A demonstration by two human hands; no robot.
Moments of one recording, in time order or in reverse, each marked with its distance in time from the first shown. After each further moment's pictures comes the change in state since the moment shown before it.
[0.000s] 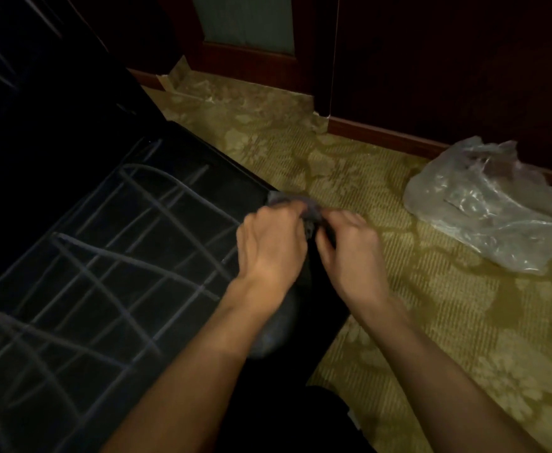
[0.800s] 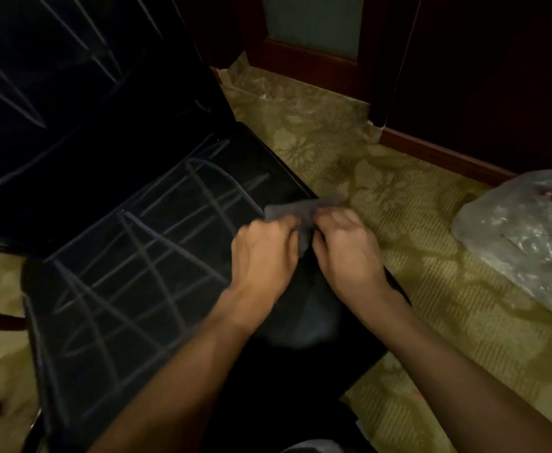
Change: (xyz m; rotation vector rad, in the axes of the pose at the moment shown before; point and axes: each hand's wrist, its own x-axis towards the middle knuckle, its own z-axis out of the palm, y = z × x) left_hand -0.006 -0.065 -0.013 0.044 0.066 -0.101; right_hand 0.040 -0.045 0.028 -0.103 -0.102 -0.261
